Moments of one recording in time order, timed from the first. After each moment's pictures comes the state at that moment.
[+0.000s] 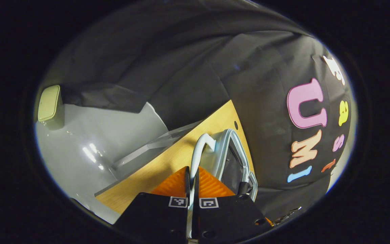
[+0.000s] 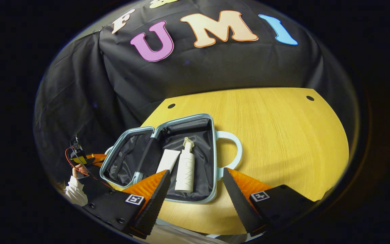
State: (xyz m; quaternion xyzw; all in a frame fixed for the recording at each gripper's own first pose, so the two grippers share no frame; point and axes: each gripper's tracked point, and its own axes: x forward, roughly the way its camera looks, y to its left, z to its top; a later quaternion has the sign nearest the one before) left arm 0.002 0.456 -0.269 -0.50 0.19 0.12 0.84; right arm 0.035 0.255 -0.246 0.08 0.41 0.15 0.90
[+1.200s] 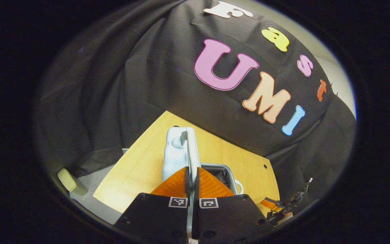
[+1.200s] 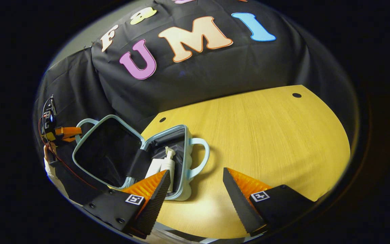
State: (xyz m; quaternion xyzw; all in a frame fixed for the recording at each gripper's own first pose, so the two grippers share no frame) left arm 0.026 0.244 -0.061 -0.20 0.19 0.05 0.96; right arm 0.050 0.145 -0.227 0.14 0.37 0.14 0.91
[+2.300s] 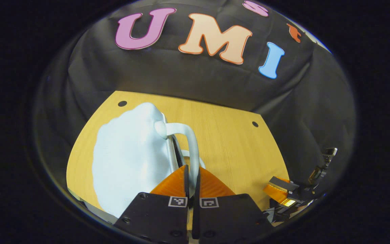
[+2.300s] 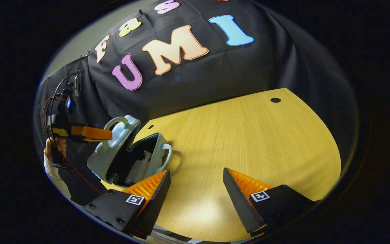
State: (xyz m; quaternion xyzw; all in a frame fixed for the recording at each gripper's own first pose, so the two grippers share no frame) left arm 0.118 -0.030 -0.175 -0.07 0.33 -0.02 0.94; right arm 0.056 0.003 -0.224 0.15 0.36 0.14 0.91
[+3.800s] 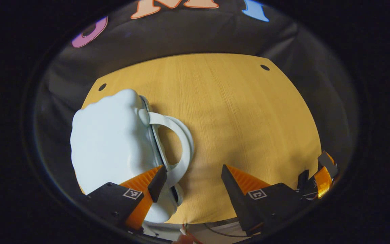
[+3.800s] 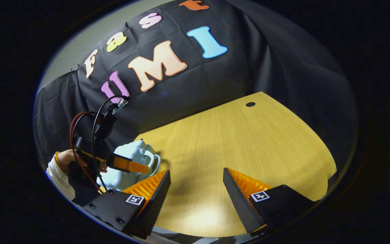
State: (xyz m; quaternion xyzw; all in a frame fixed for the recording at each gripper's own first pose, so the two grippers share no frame) left arm 0.099 -0.063 -0.265 0.08 0.50 -0.01 0.86; right arm 0.027 -0.059 -0.205 0.18 0.31 0.08 0.93
